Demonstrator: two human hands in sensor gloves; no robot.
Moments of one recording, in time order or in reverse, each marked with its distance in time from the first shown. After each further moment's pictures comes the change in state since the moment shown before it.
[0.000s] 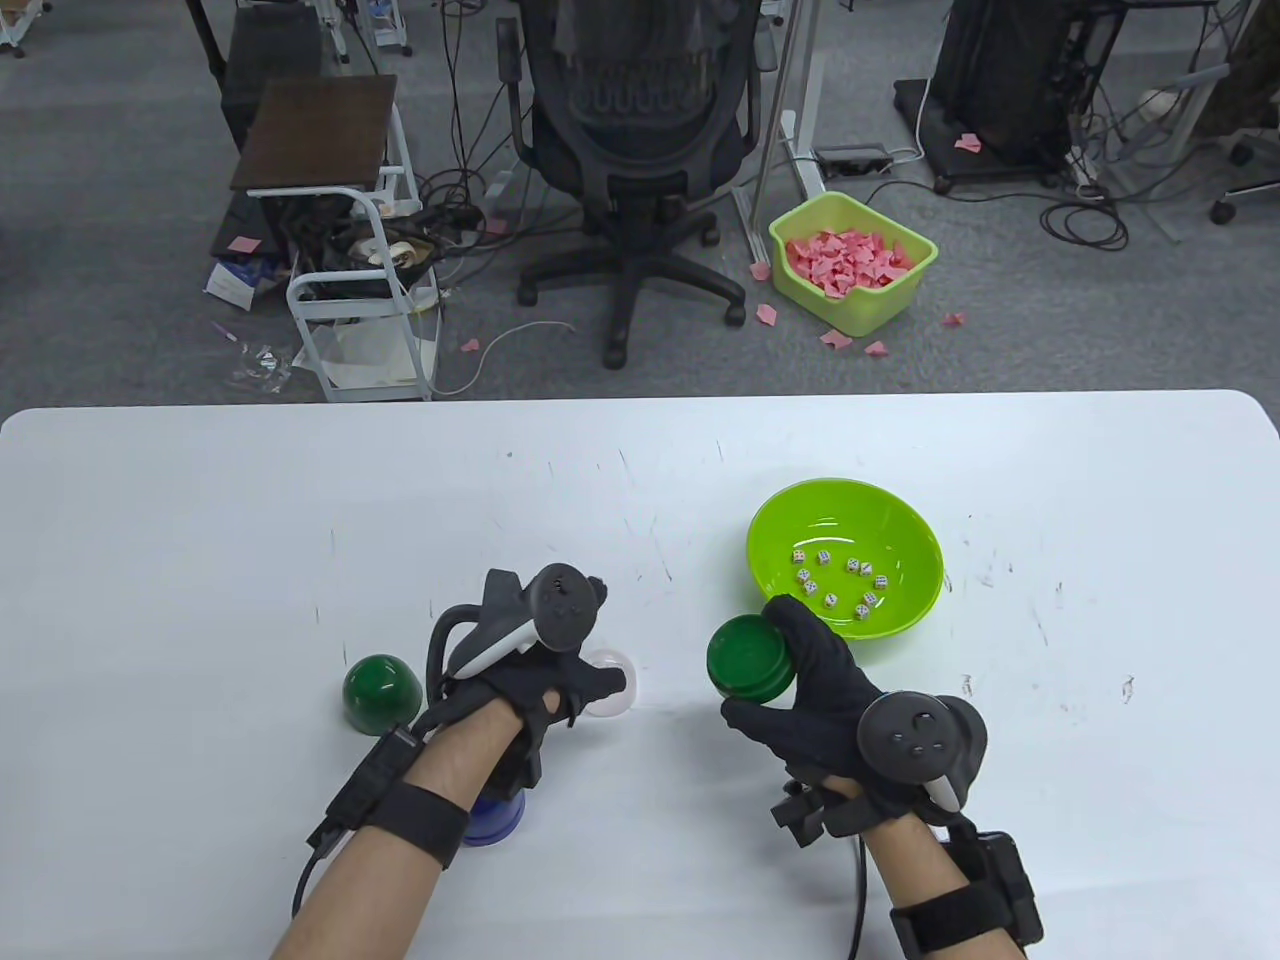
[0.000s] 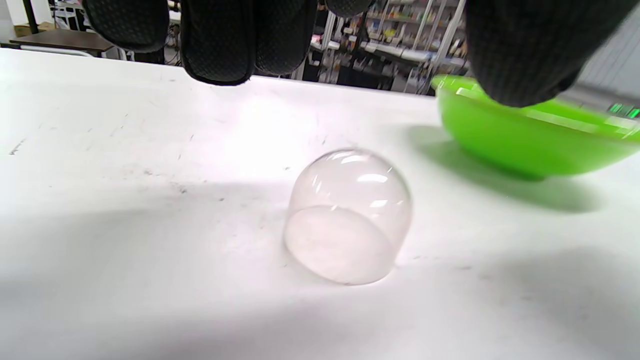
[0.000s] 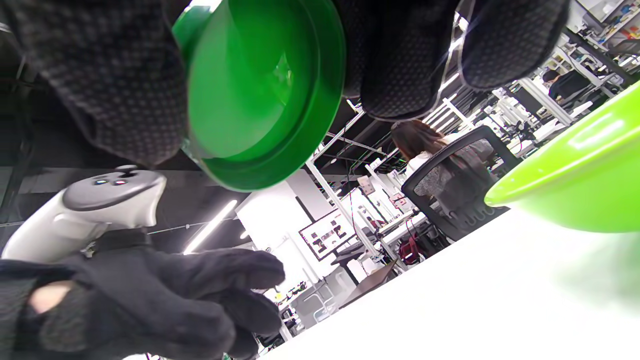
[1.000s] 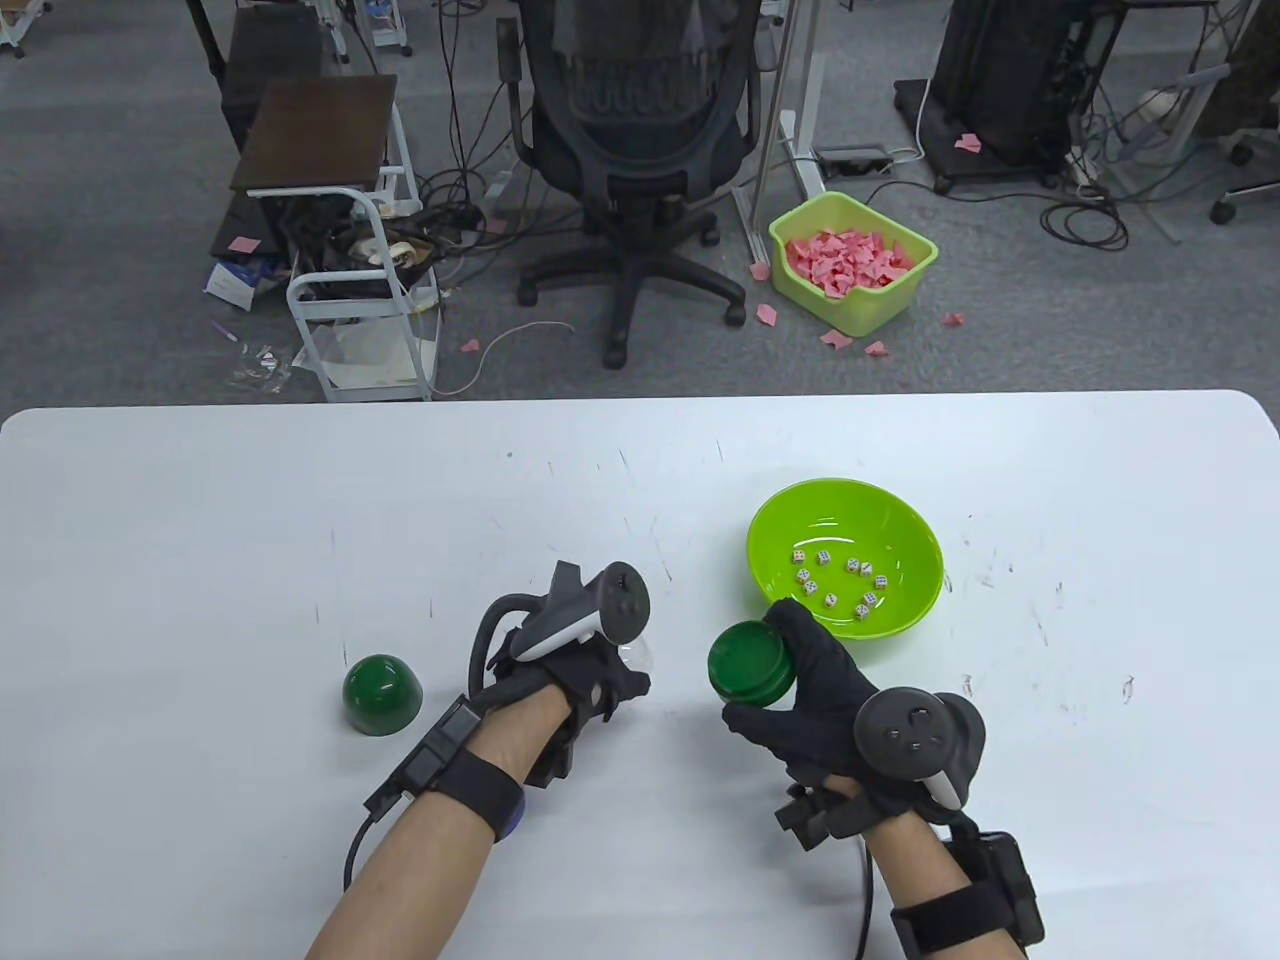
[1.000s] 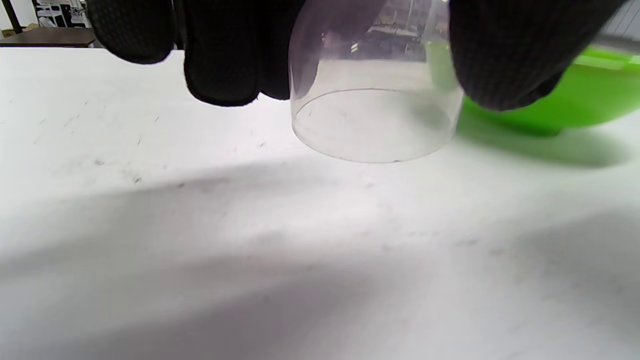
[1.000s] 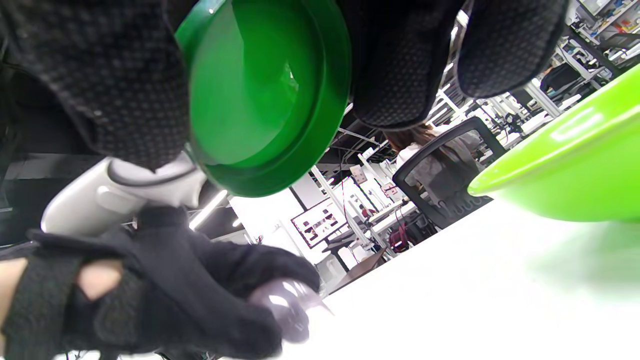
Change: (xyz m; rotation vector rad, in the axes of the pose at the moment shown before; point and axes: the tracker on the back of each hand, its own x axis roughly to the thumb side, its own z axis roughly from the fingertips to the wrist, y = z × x) left_hand 0.025 -0.005 -0.019 -0.022 -0.028 -0.030; right_hand -0.001 0.000 -0.001 0.048 0.030 0.027
